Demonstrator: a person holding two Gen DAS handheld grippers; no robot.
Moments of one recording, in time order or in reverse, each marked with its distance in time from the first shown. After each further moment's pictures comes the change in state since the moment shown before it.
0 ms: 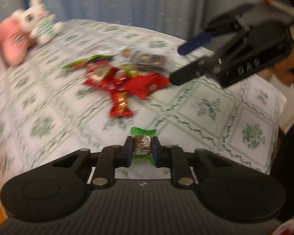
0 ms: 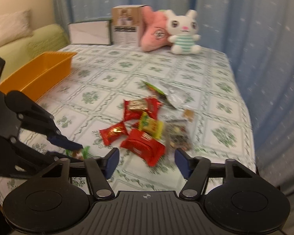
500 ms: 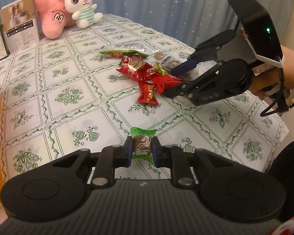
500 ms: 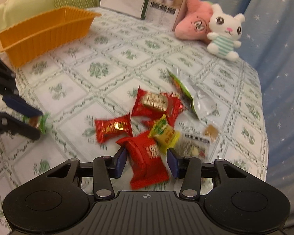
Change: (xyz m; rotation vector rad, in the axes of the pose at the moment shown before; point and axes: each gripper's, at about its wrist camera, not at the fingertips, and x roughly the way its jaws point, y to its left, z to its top) left arm -0.030 0.016 -0.027 -0.224 -0.059 0.049; right arm 0.070 0.010 0.012 -0.274 0.111 0.011
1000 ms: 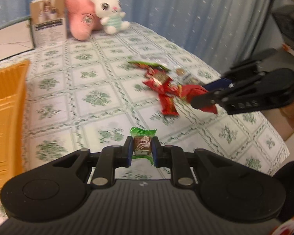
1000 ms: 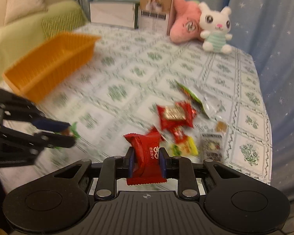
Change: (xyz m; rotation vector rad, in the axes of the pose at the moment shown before) left arm -0.042 0.021 0.003 -0.138 -0.061 0.082; right arm -0.062 0.037 0.037 0.219 0.002 0.038
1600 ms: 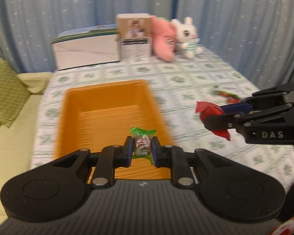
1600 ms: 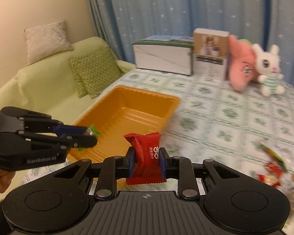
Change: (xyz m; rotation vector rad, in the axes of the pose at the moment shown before) left arm -0.118 0.158 0.019 -0.096 -0.024 0.251; right arm 0.018 0.162 0.113 0.070 -0.160 0.181
